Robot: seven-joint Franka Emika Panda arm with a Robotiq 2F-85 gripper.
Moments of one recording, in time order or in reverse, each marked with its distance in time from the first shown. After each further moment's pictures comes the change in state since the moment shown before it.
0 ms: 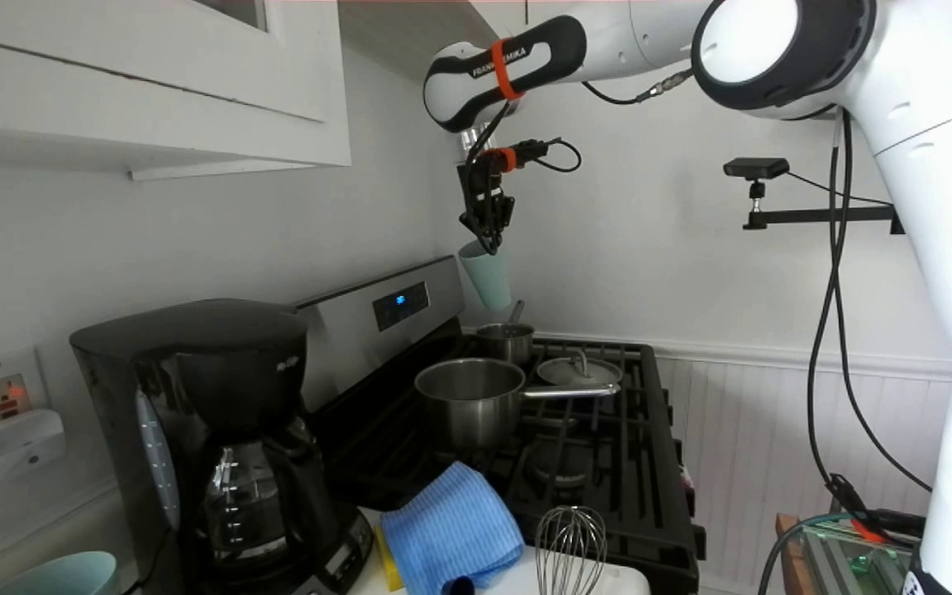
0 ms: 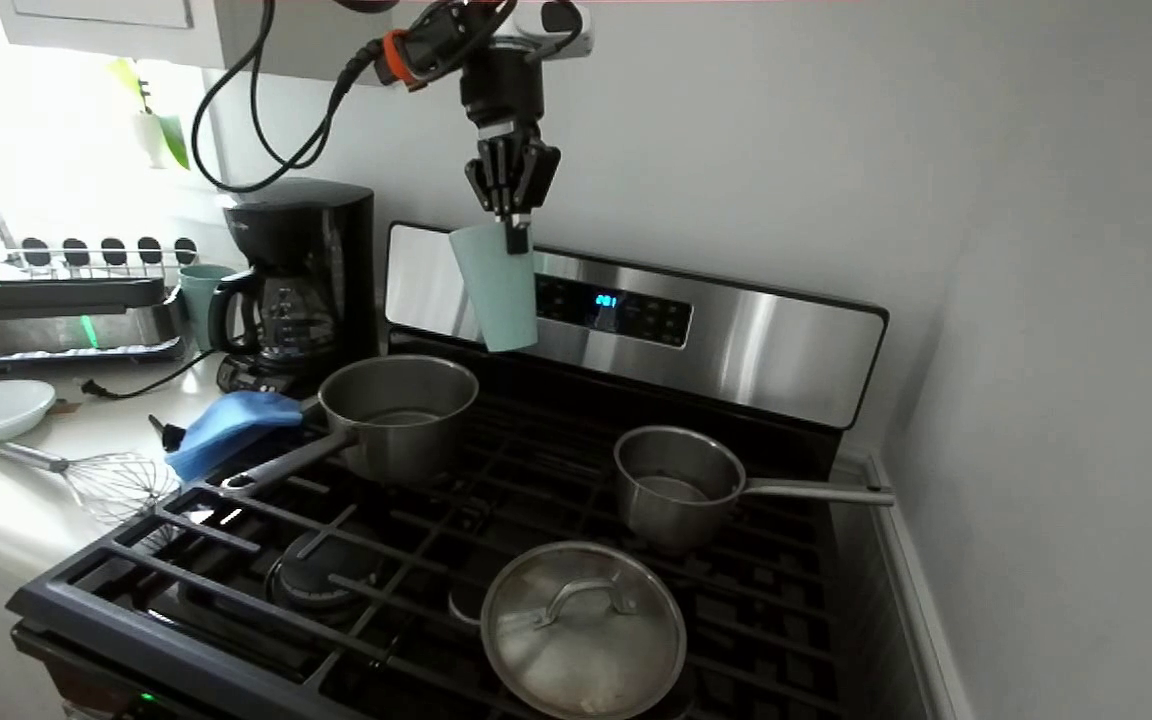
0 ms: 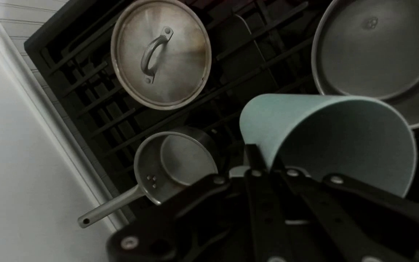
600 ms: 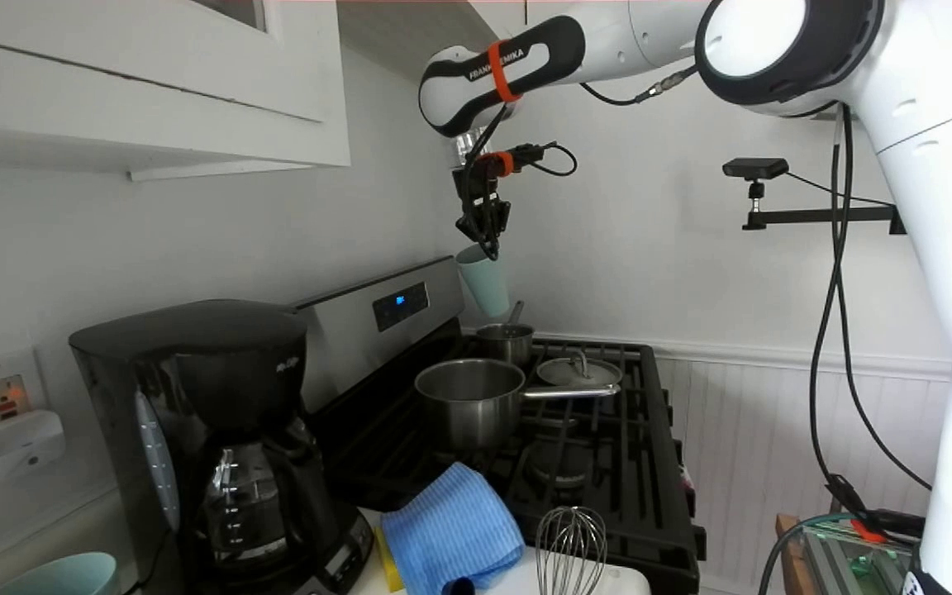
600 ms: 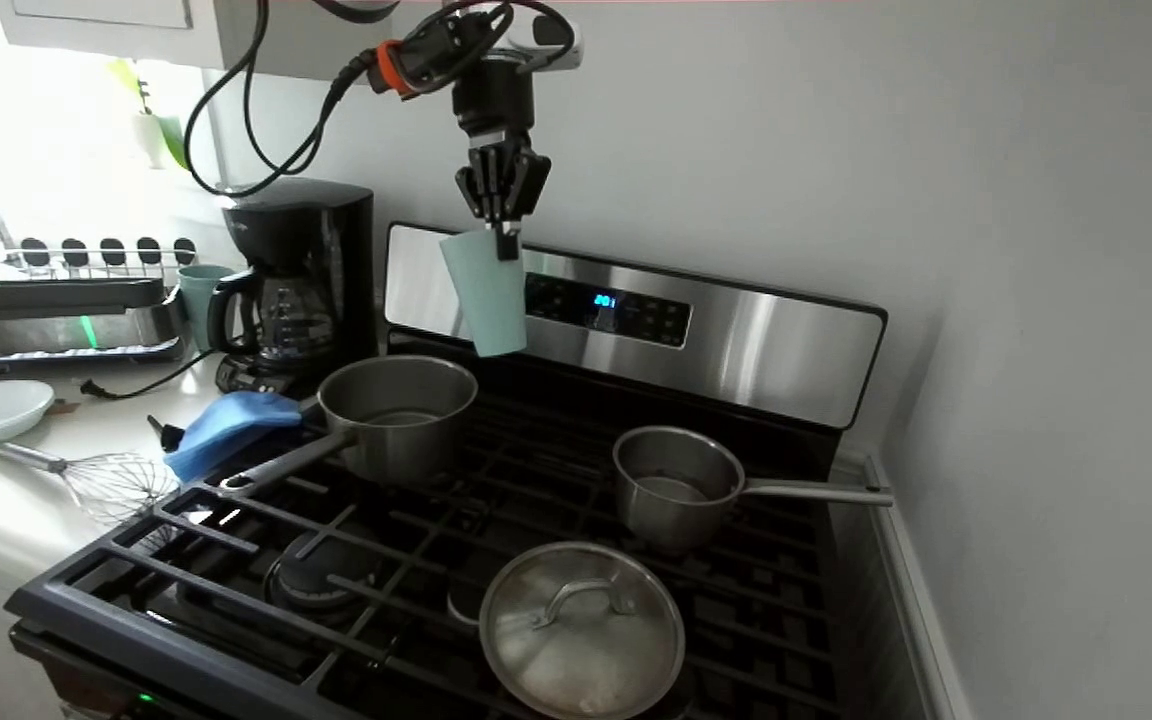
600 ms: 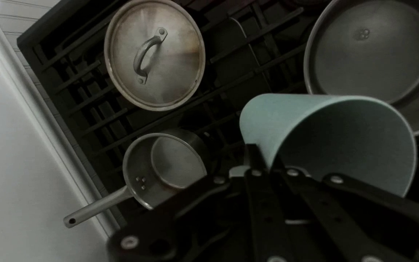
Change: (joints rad) arm 0.014 -0.012 0.009 -0.037 -0.005 0.011 -0.016
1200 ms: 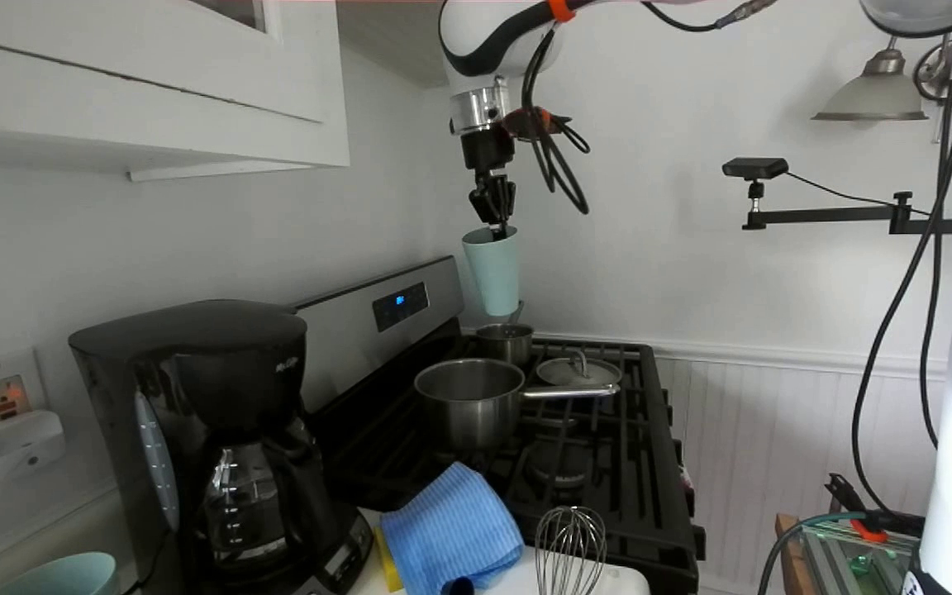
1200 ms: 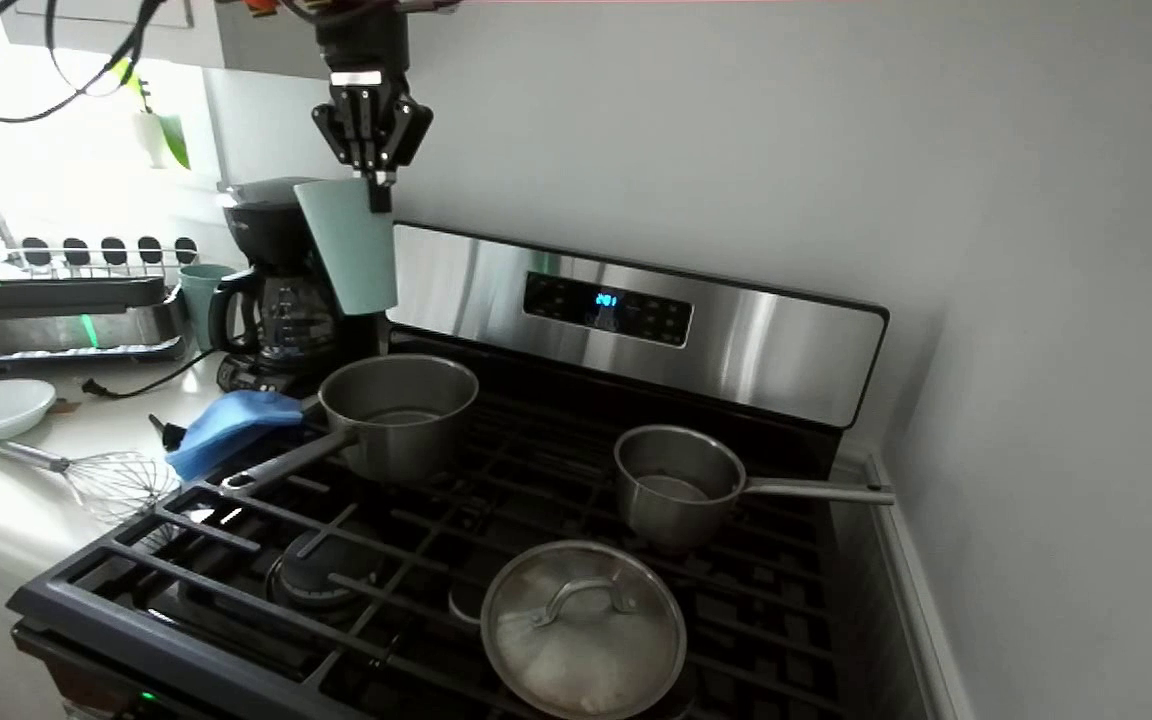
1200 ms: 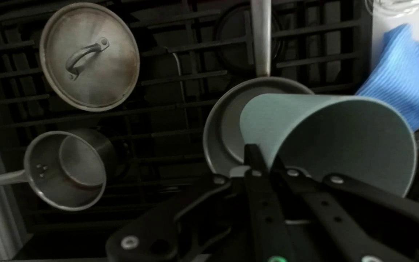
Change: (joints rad) arm 0.066 -0.346 0.030 -0.374 0.103 0.018 -0.271
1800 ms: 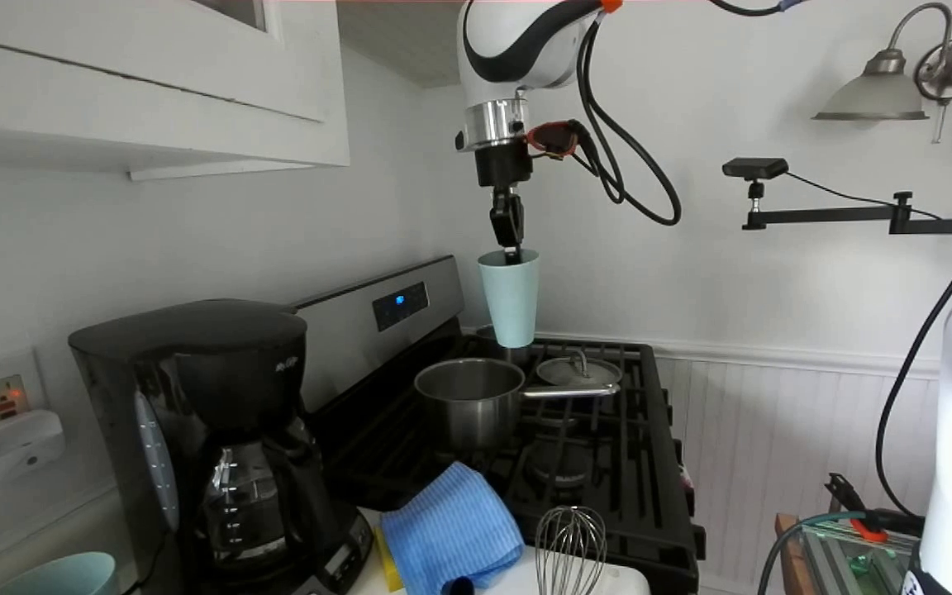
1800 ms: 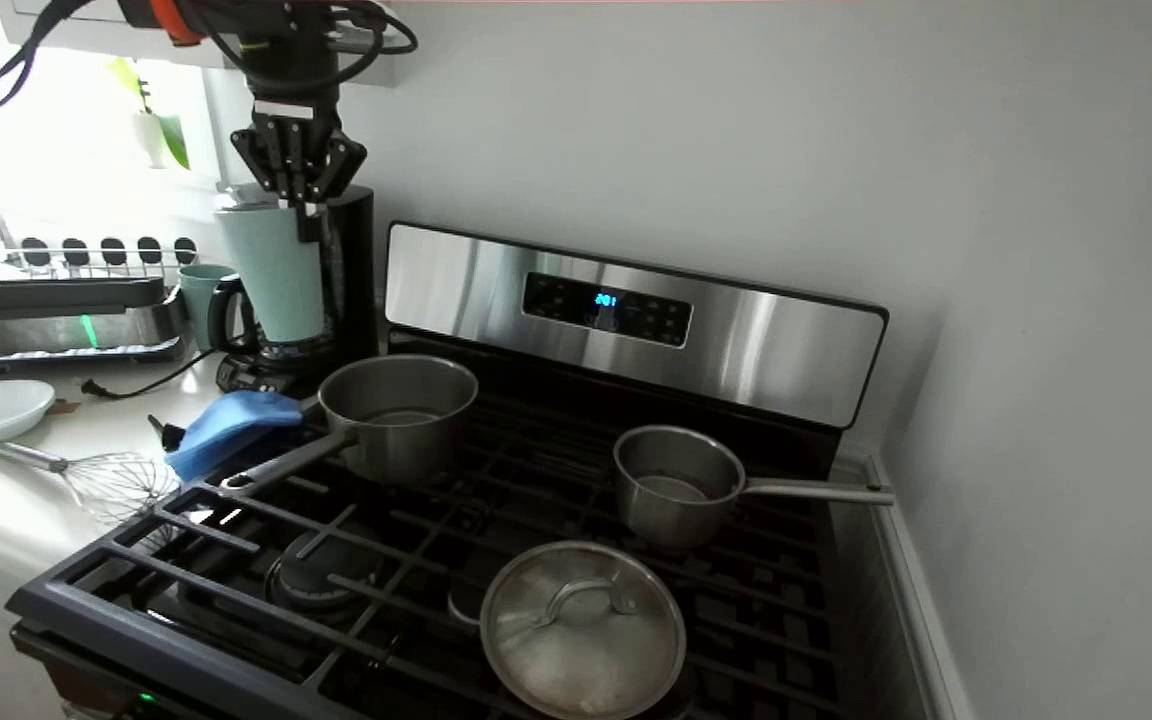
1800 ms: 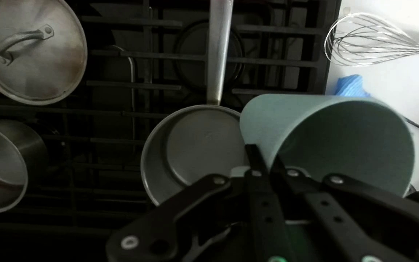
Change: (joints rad) arm 0.093 -0.153 -0.051 -0.254 0.056 0.080 -0.140
